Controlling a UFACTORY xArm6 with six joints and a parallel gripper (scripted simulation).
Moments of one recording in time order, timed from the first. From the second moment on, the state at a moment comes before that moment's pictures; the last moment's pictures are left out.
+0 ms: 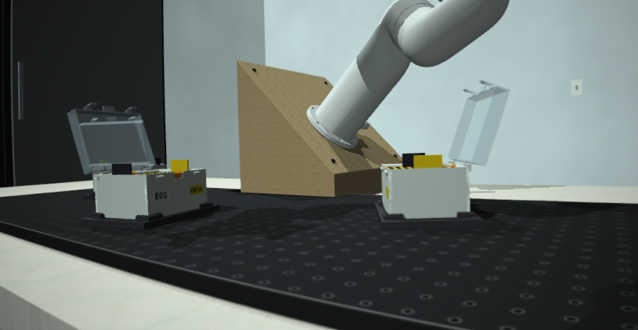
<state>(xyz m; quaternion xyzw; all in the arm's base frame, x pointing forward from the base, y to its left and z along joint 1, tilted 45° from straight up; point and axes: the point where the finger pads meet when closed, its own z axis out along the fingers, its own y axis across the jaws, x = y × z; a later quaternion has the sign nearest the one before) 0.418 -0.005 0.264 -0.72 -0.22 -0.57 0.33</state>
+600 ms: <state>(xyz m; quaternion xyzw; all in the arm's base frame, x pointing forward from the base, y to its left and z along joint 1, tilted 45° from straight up) 0.418 -0.005 0.264 -0.72 -0.22 -0.57 0.33</state>
